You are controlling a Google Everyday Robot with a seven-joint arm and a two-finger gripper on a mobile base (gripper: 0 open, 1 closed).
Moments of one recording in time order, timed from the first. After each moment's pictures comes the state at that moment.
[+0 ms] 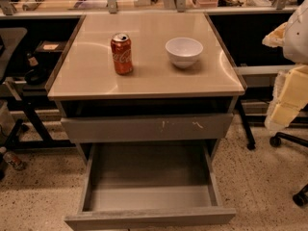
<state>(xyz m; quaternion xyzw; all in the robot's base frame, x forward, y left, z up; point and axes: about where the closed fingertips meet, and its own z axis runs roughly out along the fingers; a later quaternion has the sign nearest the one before) 0.438 -0.217 0.976 -0.60 0.78 -0.03 0.16</state>
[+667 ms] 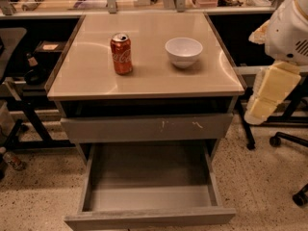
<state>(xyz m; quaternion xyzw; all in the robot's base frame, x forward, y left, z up) 0.450 -0.192 0.976 -0.60 0.78 -0.03 0.18</state>
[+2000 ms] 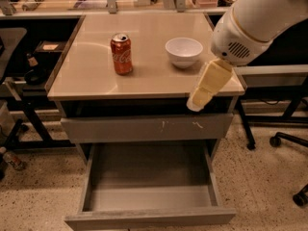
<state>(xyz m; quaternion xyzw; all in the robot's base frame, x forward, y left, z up) 0.502 -0.114 0.953 -0.56 0.79 0.03 0.24</state>
